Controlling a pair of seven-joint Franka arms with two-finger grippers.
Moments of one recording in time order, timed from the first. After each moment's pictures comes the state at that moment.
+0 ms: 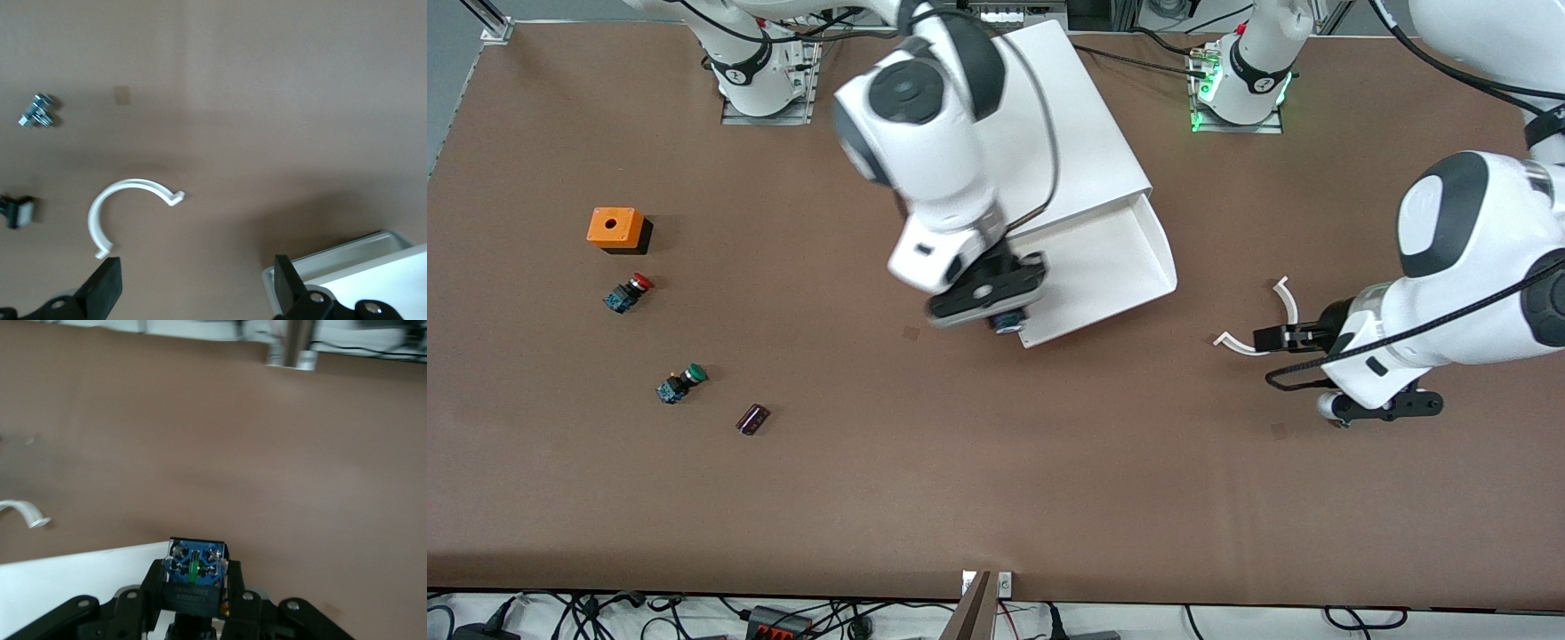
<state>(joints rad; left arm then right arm) -0.15 0.55 -0.01 -1.15 -0.13 1.55 -0.29 0.70 0.68 -0.08 -1.00 0.08 1.99 0.45</state>
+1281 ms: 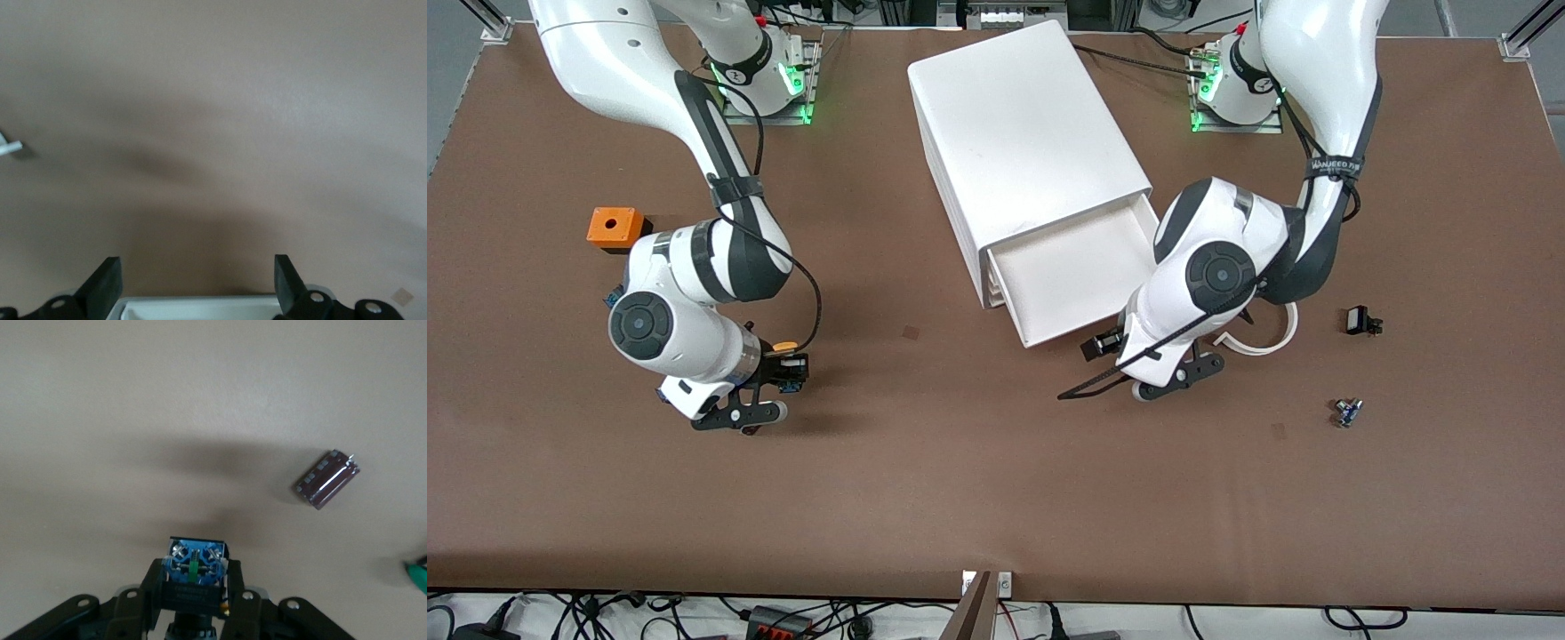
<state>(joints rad) -0.41 0.56 -0.05 -1.46 -0.13 1.96 -0.84 0.30 0.62 -0.07 -1.57 0.12 2.15 0.06</state>
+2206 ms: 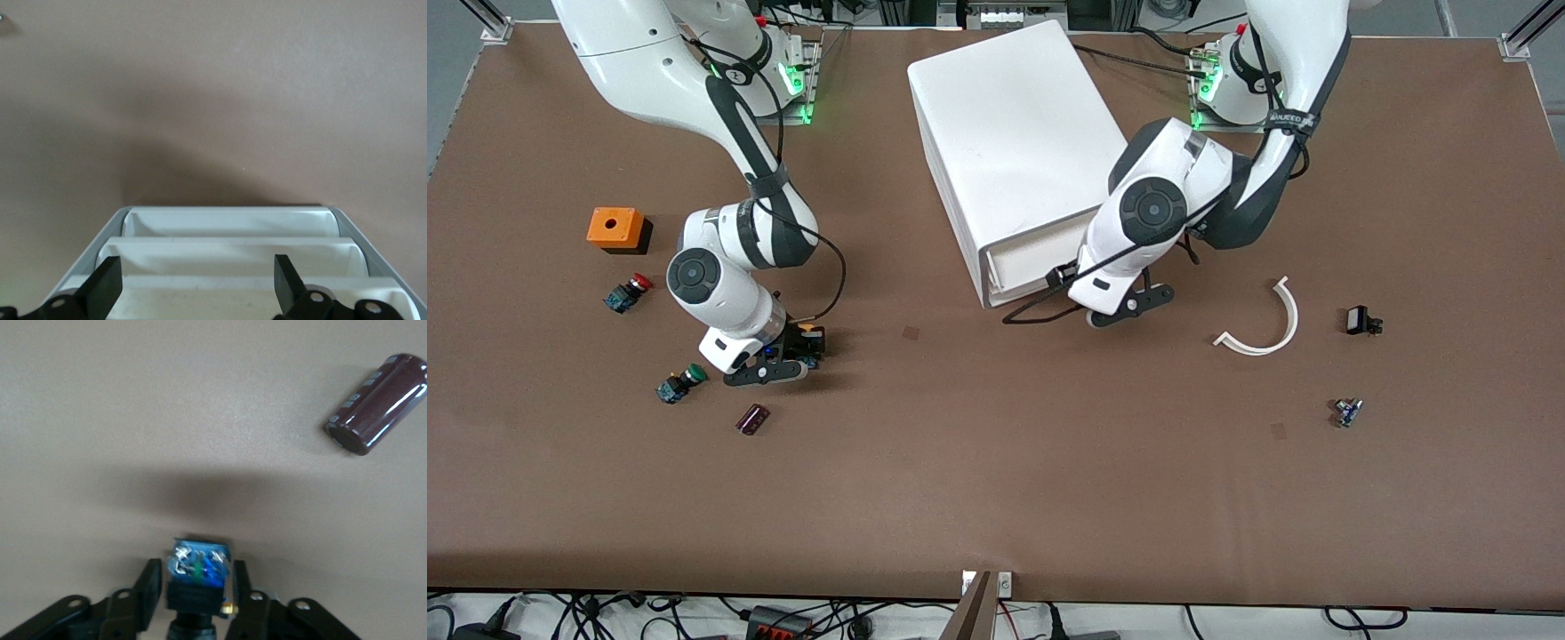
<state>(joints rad) -0.43 0.42 -0.17 -1.69 -0.13 1.96 -0.94 0.32 0.55 -0.05 -1.94 0.12 2.55 0.03</state>
